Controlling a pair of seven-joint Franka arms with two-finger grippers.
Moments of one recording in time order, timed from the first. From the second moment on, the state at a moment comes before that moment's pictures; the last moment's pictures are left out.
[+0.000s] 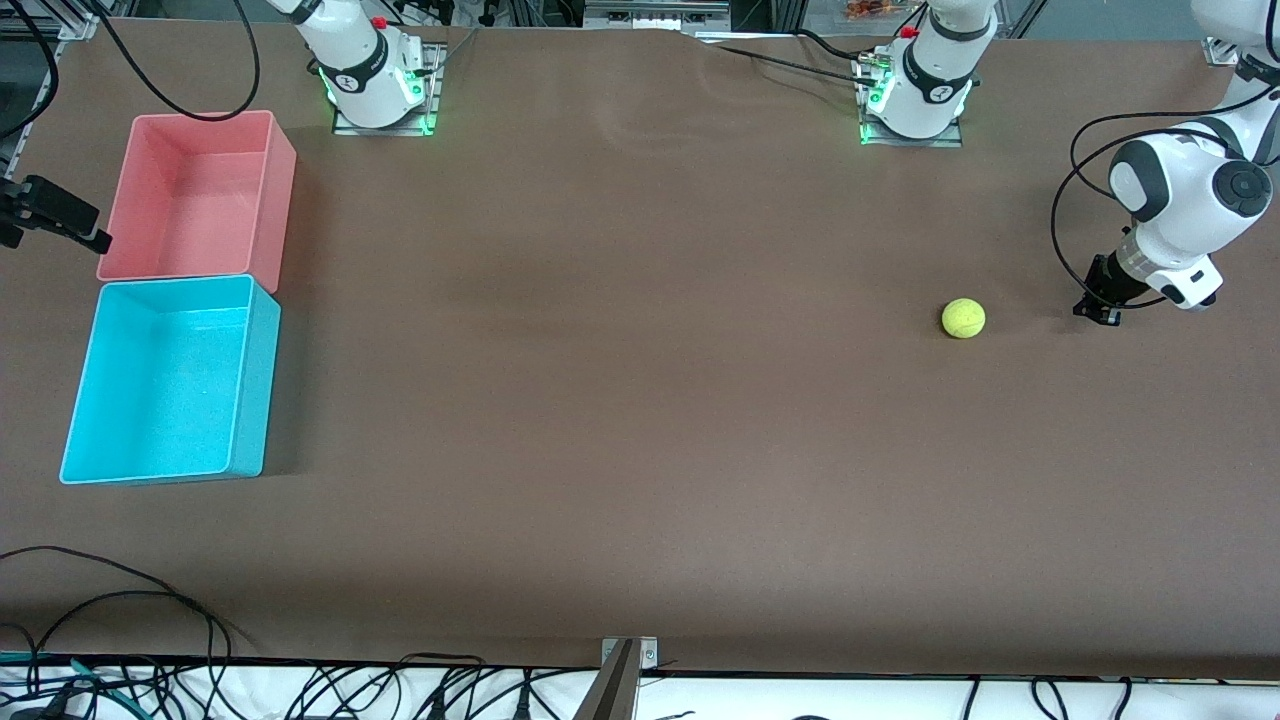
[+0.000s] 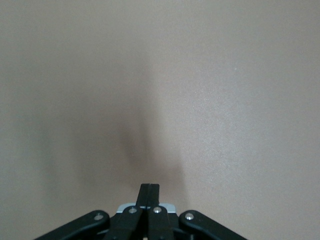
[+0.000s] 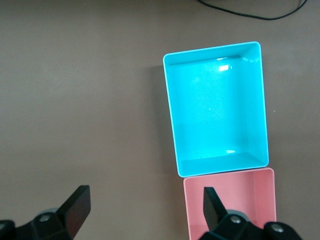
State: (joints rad) left arm 0.54 0.26 -0.04 -2.48 0.18 2.80 -1.10; right arm 0.00 0.01 -0.11 -1.57 0.01 1.60 -0.04
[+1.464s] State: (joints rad) left arm 0.68 0.28 -0.71 -2.40 0.24 2.63 -1.71; right arm 0.00 0.02 -0.10 -1.57 0.01 1.60 -0.04
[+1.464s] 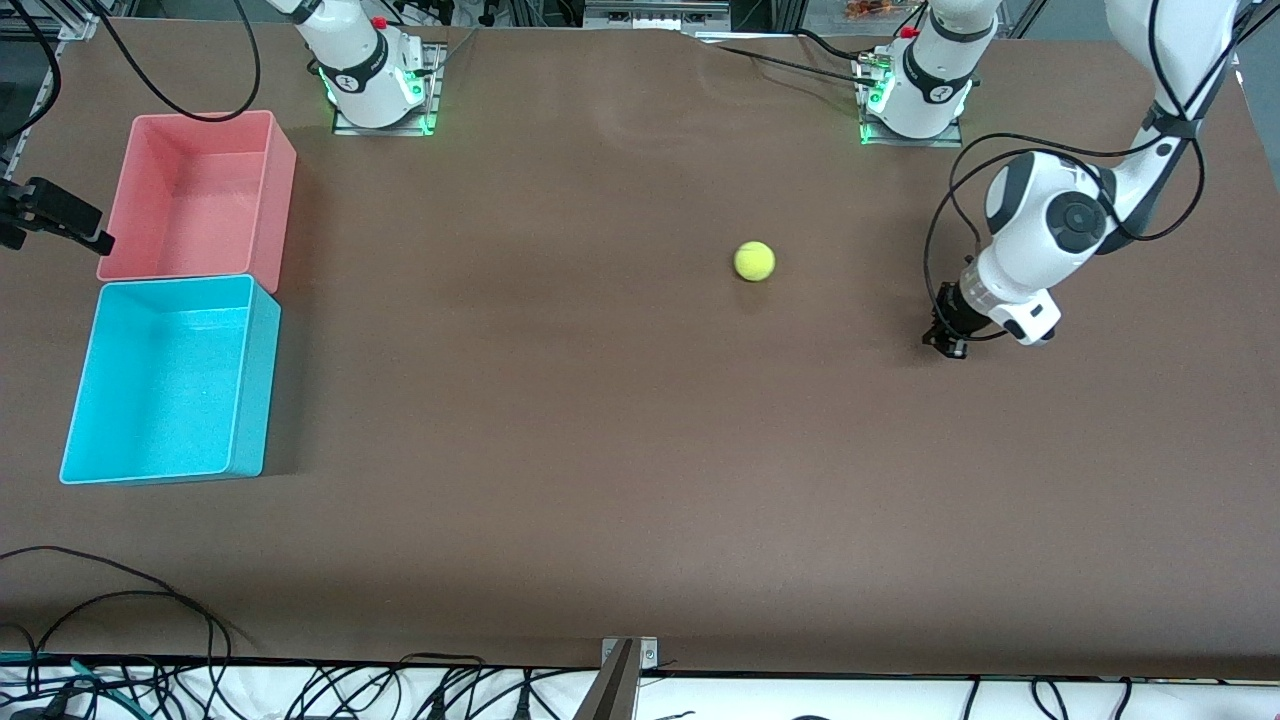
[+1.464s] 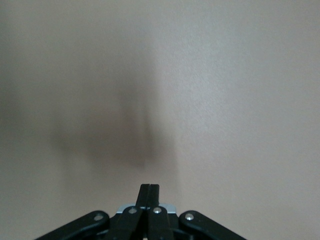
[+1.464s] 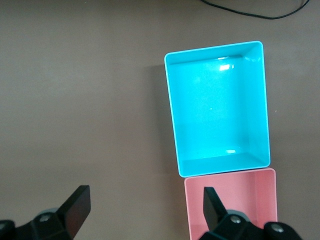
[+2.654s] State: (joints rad) left arm 0.83 0.10 -0.73 -2.04 0.11 2.05 -0.89; right arm 0.09 0.08 -0.08 -1.57 0.01 1.52 -0.04
